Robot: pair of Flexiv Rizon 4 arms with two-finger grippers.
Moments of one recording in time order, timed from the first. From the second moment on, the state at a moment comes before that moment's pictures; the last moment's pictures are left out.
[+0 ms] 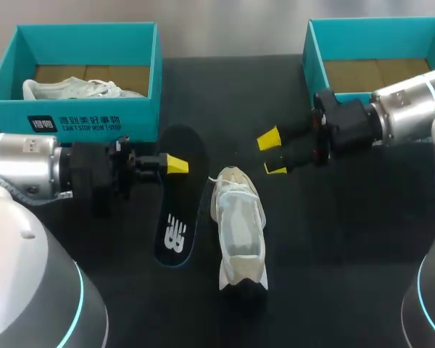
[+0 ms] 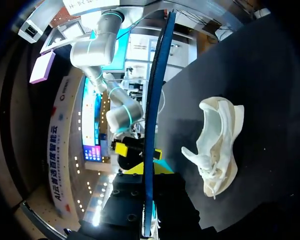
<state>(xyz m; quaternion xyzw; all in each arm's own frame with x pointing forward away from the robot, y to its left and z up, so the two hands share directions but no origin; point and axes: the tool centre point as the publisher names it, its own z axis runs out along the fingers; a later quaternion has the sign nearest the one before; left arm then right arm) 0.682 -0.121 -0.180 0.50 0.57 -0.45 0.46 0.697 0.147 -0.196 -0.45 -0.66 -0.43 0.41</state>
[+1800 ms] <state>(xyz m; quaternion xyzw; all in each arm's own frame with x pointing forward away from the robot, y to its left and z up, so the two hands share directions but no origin) 0.540 -0.137 -0.189 0.40 0.63 -0.59 0.29 0.617 0.089 -0.270 -0.21 -0.92 -0.23 0.24</state>
